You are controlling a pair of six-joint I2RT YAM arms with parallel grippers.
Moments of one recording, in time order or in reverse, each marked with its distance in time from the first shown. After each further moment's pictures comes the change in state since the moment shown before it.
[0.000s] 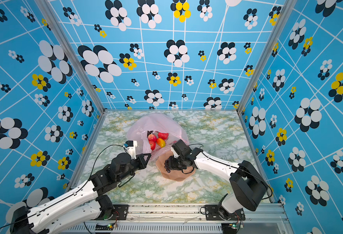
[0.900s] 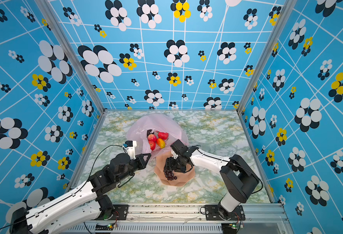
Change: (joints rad) left arm -0.003 -0.018 0.000 0.000 0.006 -0.010; right arm 0.004 0.129 0.075 -0.108 -0.002 0.000
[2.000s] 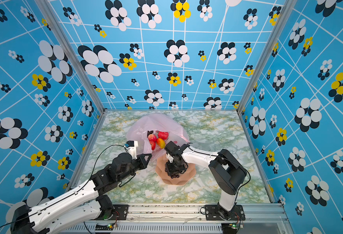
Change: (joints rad) left arm 0.000 0.033 0.000 0.007 0.001 -0.005; right arm 0.023 0.141 0.097 -0.151 0.015 -0.265
